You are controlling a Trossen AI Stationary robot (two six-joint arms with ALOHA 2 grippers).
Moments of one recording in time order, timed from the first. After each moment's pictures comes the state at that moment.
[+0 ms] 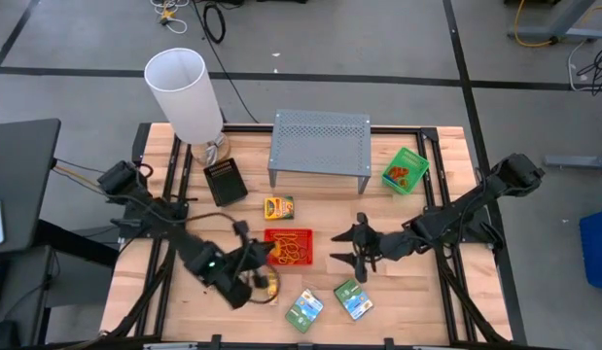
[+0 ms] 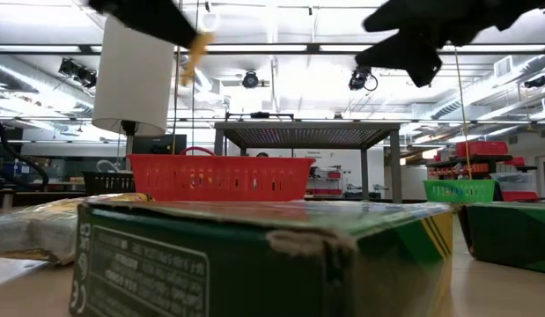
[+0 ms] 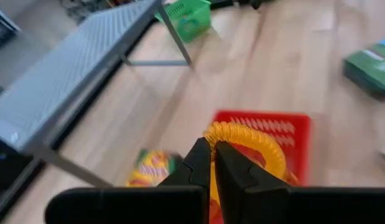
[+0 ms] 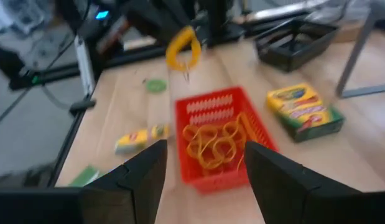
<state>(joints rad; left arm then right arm) -0.68 1.64 1.09 -0.47 -1.09 -0.54 0.50 1.36 0.65 0.30 0.48 0.41</state>
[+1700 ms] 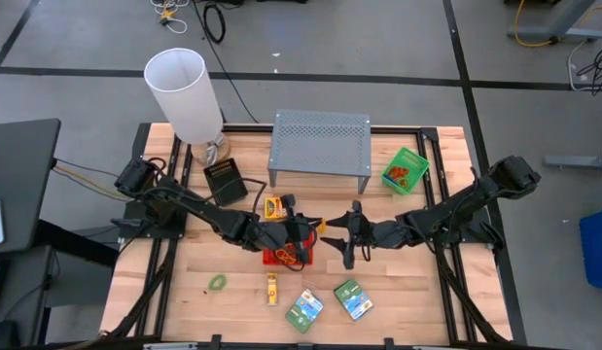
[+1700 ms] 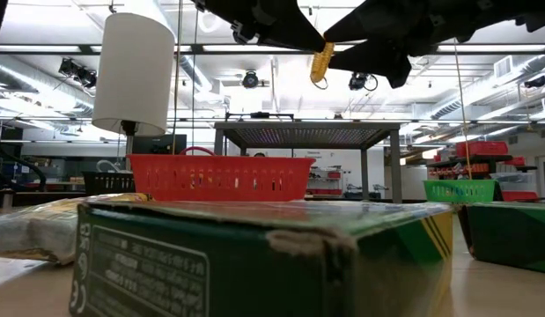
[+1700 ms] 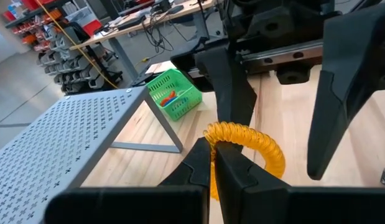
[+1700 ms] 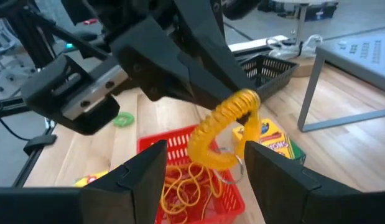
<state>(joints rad) -0.35 1.74 1.10 0.31 -0.75 0.14 0.41 1.41 0.65 0.47 0.53 0.30</state>
